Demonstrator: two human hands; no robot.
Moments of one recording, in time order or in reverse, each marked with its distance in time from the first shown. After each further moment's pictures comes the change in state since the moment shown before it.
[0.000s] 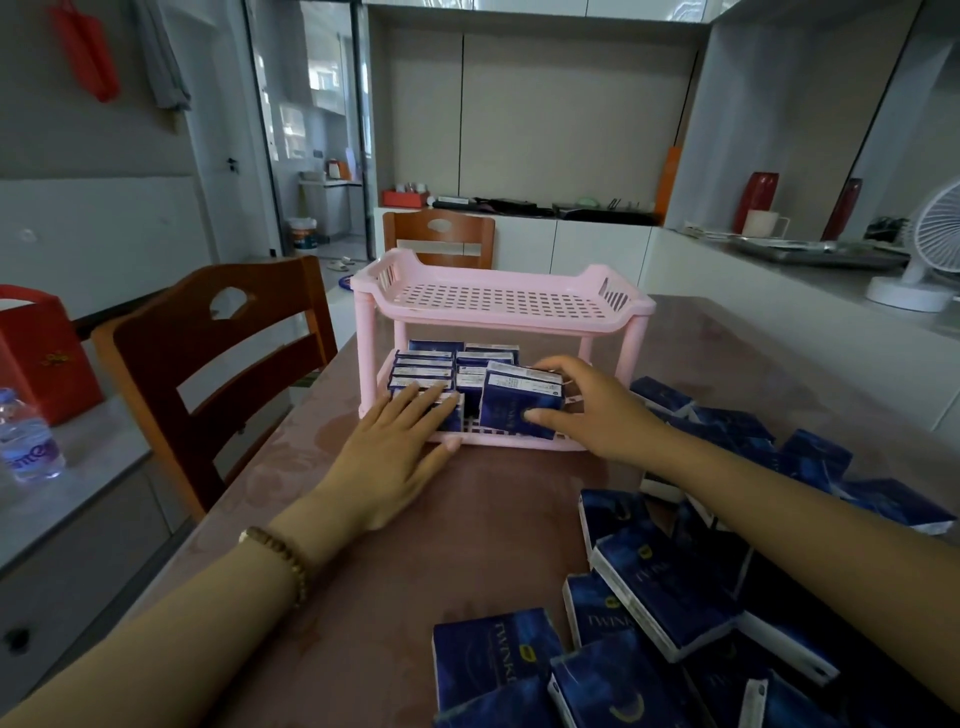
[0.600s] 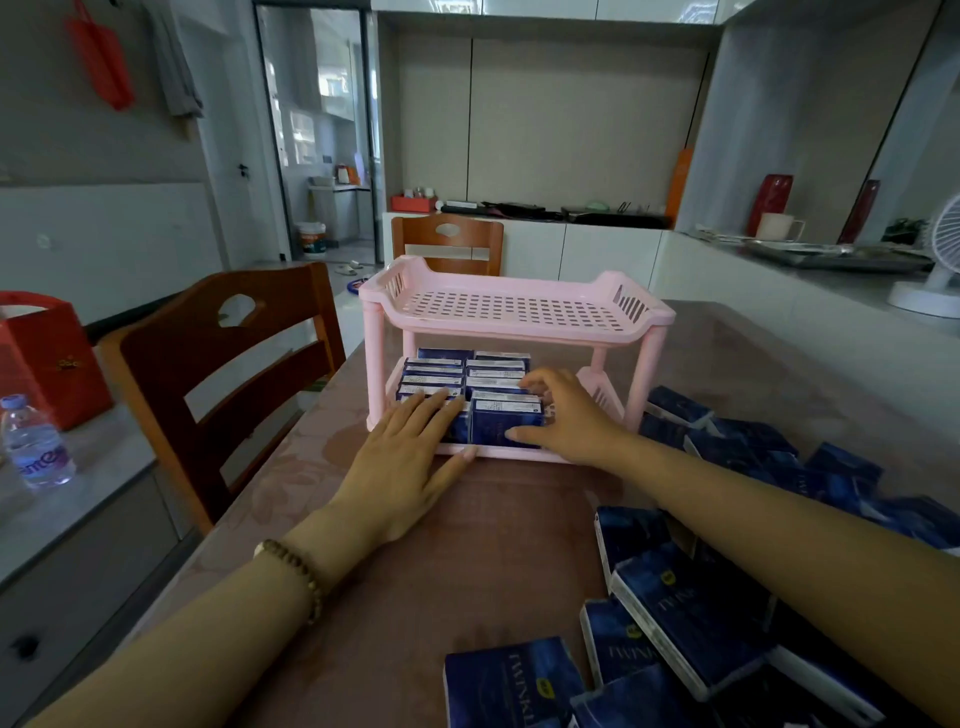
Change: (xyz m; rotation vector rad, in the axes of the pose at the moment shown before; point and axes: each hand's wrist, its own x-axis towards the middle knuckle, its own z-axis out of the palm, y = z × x) left_hand 0.007 0.000 0.004 0.011 0.031 -0.051; right_hand 0.042 0.025 0.037 -0.028 -0.019 0.098
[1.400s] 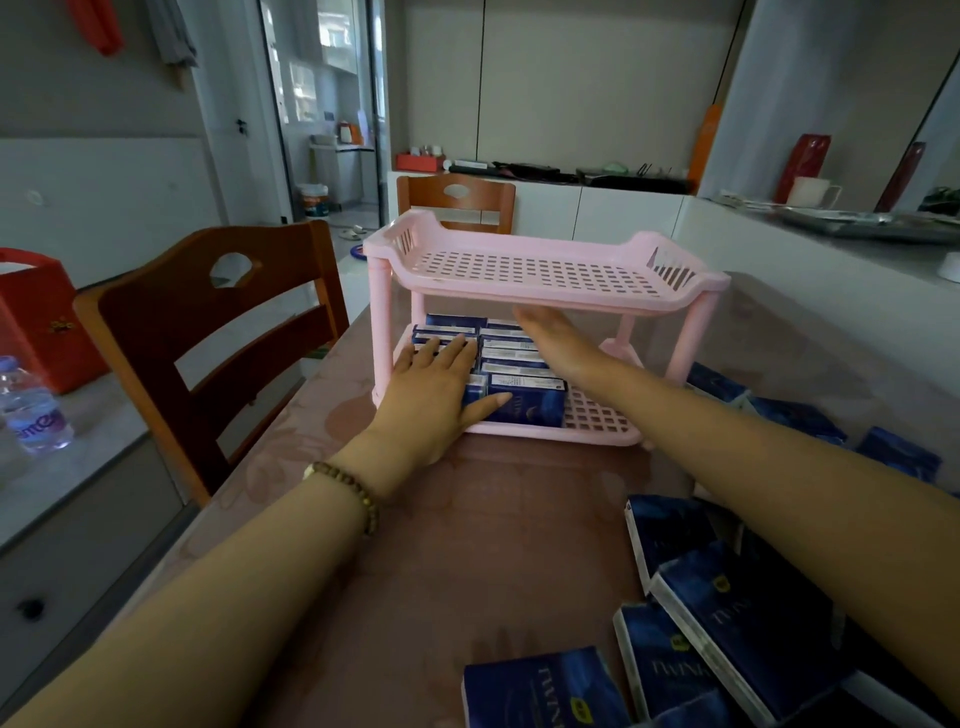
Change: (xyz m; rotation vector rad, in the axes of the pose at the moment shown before) left_hand 0.052 0.002 0.003 0.115 -0.092 -0.128; right_hand 0.065 -0.013 0.007 0.221 0.047 0.070
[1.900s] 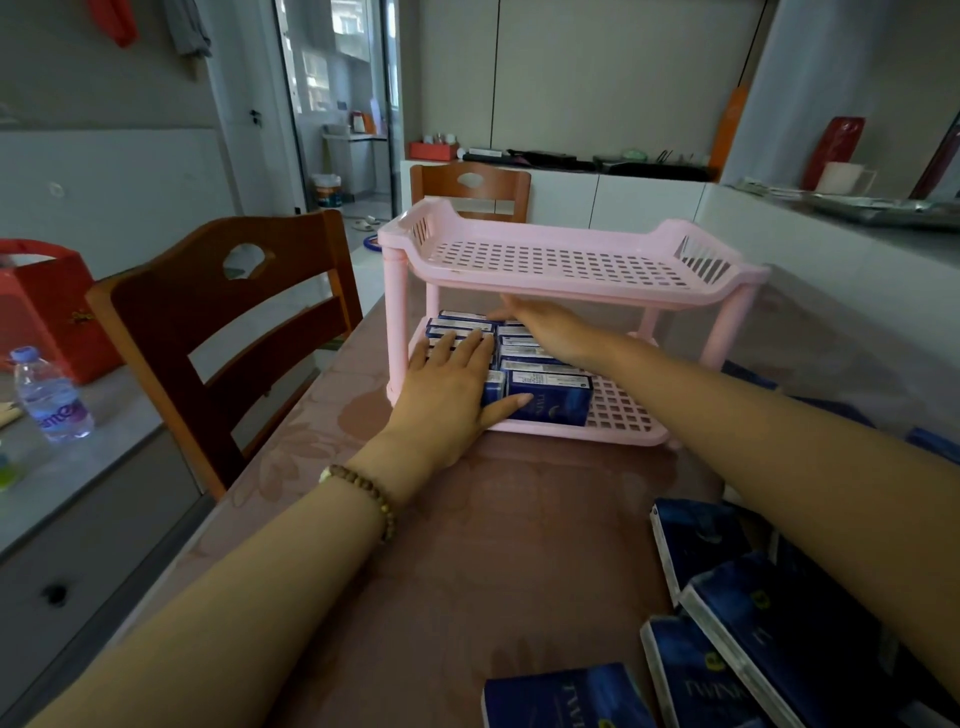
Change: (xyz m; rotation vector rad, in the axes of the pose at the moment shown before) left_hand -0.001 0.000 0.003 0.000 0.010 0.000; right_hand 0.029 -0.005 0.013 -0.335 -0.231 -0.078
